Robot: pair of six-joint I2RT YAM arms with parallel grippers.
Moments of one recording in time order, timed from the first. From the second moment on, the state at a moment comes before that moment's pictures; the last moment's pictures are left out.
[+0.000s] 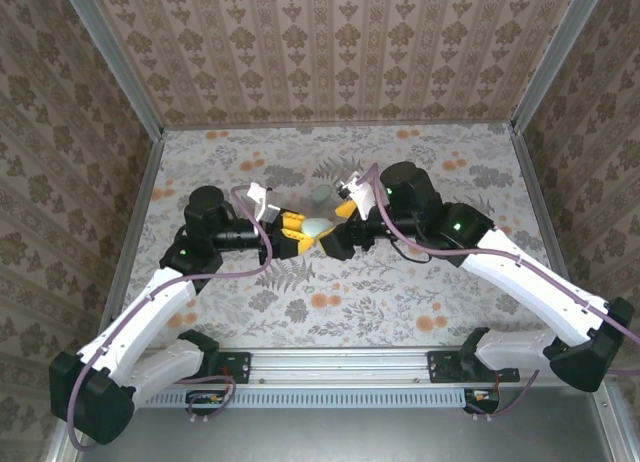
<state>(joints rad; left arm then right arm) -0.51 0.96 0.75 0.06 1.10 -0.11 0.77 1.23 1.28 -0.59 -0.36 0.08</state>
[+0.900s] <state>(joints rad) -0.51 0.95 0.75 0.02 1.12 -0.06 0.71 1.31 1.37 -0.64 -0.27 0.11</state>
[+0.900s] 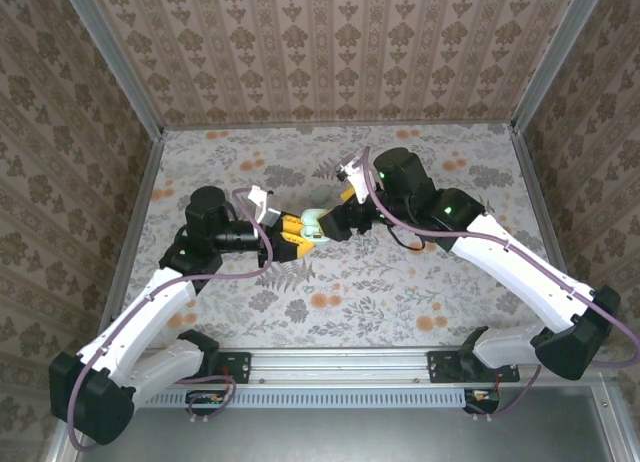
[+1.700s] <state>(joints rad) -0.52 0.96 0.75 0.01 1.08 0.02 0.66 1.34 1.37 -0.64 -0.41 0.21</state>
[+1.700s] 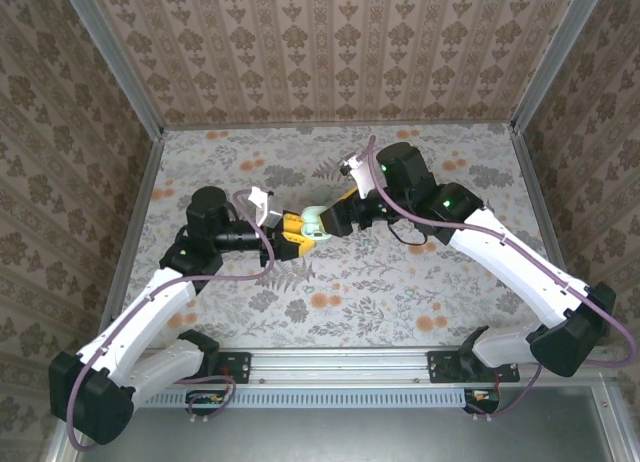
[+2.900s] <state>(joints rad) -0.50 0.98 0.75 0.02 1.09 0.00 0.64 1.31 1.36 -0.64 -0.42 0.28</state>
